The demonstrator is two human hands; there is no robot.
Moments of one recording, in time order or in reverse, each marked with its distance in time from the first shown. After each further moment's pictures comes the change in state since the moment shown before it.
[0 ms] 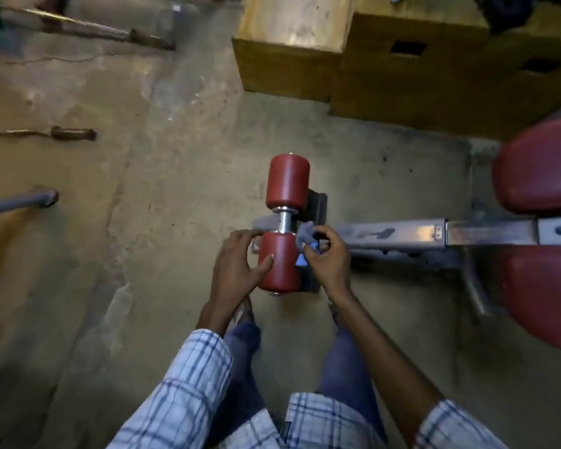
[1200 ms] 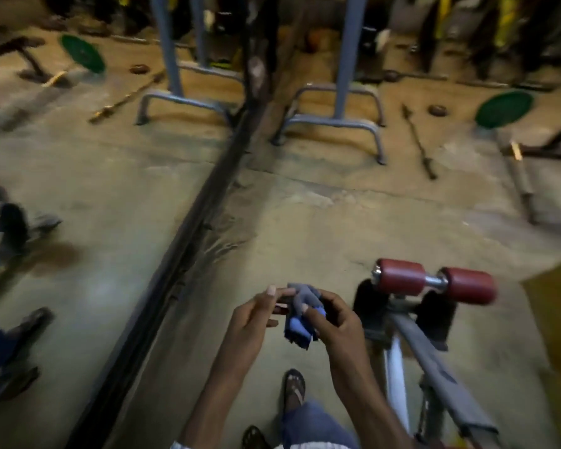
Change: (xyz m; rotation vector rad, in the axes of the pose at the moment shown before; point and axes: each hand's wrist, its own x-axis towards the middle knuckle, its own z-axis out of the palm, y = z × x) left_hand -0.501 0.468 0.230 -0.940 1.422 -0.776; right_hand -0.318 0.034 -0.390 -0.134 -1.602 -0.316
